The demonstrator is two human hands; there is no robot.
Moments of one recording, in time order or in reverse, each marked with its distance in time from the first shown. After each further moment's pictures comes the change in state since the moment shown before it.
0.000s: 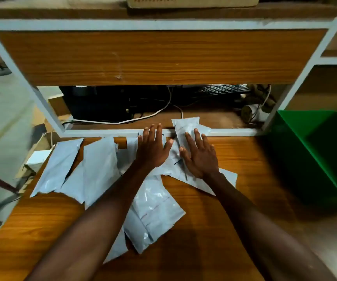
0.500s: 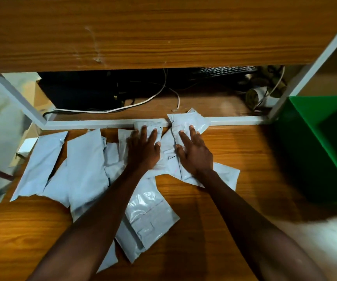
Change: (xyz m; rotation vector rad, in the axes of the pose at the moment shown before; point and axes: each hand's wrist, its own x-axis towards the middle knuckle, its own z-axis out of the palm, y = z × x) left_hand 0.008 -0.027 0.054 0.160 -0.144 -0.067; right_hand 0.009 0.015 0.031 -0.011 -0.010 0.054
